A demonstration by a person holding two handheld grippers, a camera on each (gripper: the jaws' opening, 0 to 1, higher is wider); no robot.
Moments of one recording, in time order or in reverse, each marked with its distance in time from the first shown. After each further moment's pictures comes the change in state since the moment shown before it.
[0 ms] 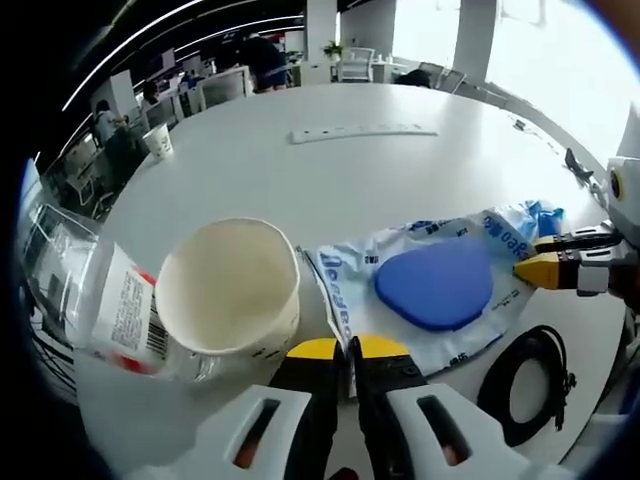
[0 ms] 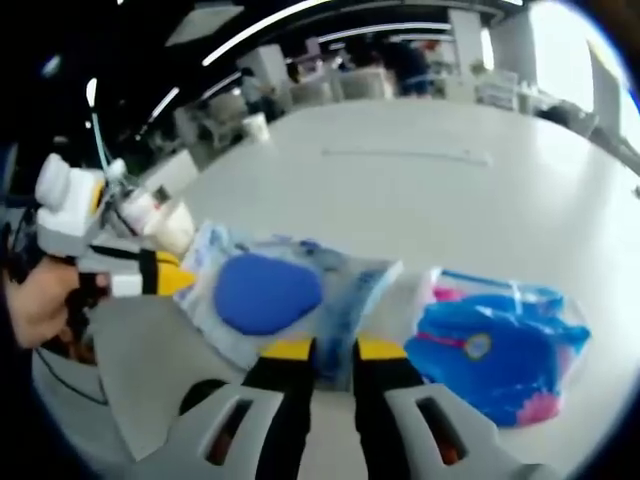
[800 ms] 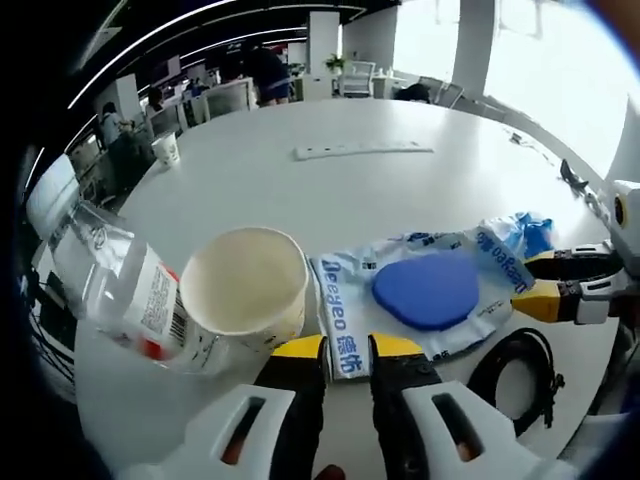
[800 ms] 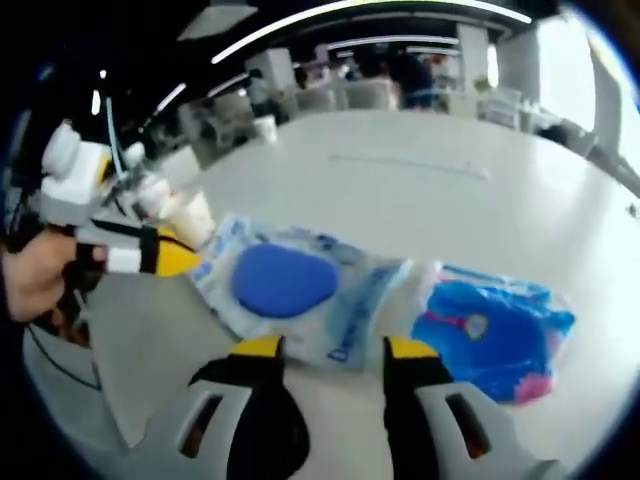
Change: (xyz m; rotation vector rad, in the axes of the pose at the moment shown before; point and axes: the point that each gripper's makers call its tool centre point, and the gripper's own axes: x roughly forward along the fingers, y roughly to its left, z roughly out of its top) left arm -0.025 -0.002 0.002 -0.031 -0.076 -0.018; right arm -0.020 0.014 -0.010 -0.068 -0.031 -0.036
